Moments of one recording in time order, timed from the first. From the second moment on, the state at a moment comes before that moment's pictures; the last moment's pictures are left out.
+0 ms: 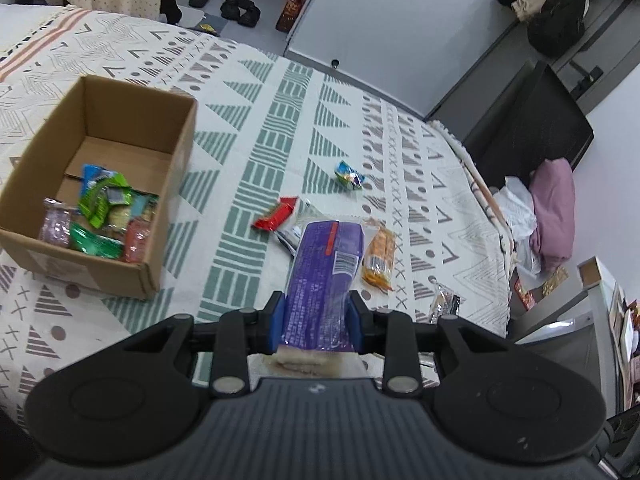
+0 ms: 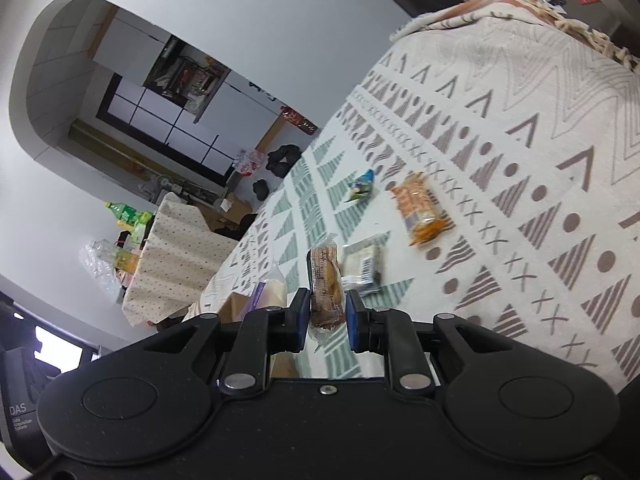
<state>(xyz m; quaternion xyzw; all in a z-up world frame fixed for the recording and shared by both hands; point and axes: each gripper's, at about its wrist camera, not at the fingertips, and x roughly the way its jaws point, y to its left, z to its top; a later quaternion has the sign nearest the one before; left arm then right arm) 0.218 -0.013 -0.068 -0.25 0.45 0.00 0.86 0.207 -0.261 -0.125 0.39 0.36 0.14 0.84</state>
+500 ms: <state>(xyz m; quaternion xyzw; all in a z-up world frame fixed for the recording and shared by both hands) 0.209 0.045 -0.050 -0.27 0.42 0.03 0.86 0.211 -0.211 -0.091 0.37 0.35 0.17 0.85</state>
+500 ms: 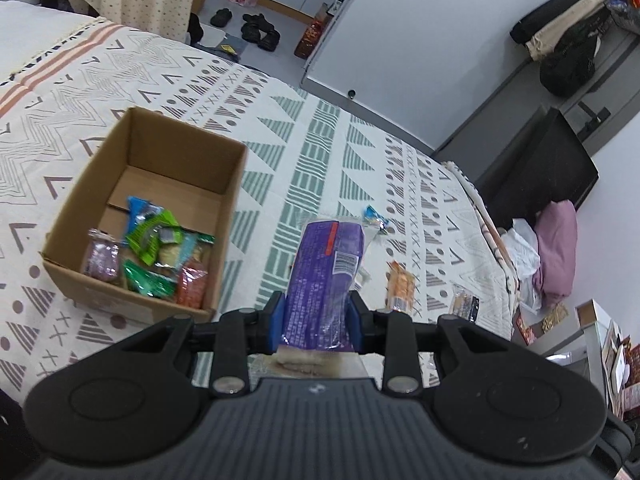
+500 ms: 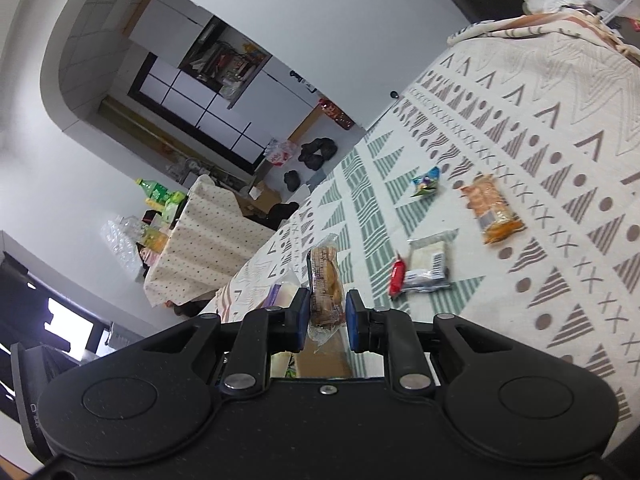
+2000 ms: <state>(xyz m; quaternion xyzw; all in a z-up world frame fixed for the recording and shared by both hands) 0.244 0.200 -0.094 -0.33 0.43 0.13 0.83 0.282 -0.031 -0.113 0.29 0.42 0.24 0.82</state>
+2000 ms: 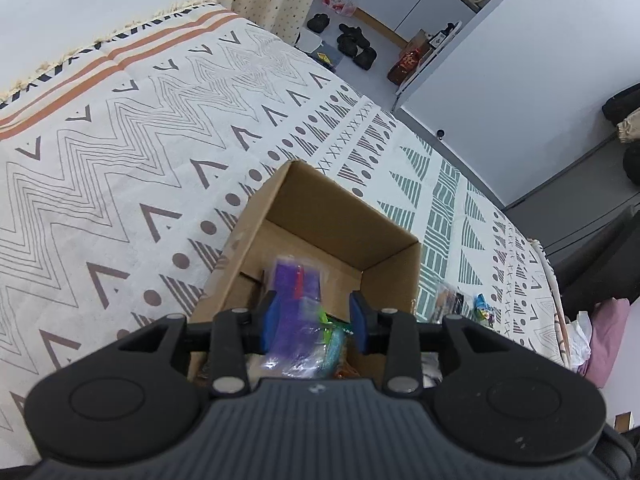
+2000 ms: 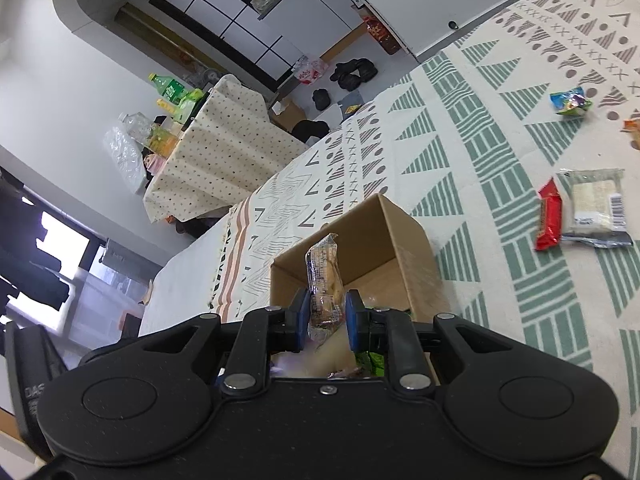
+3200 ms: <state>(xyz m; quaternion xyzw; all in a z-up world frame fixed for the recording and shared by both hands) 0.200 0.080 -0.043 -0.26 0.41 0.13 0.86 0.208 -0.185 -0.075 0.27 0.34 0.17 0.88</state>
